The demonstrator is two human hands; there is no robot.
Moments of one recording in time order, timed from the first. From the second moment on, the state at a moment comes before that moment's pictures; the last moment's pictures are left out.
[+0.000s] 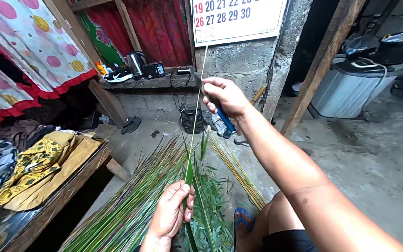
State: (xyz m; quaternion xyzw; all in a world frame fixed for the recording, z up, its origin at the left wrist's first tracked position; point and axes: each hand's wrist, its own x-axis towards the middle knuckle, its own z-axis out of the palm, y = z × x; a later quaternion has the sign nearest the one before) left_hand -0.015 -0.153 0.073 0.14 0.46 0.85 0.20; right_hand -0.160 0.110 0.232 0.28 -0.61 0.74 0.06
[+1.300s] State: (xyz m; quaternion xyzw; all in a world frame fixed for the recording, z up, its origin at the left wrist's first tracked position) left_hand -0.025 -0.114 0.105 0.13 0.52 0.84 0.13; right_hand -0.125 0.122 0.158 0.42 -0.66 0.62 -0.09
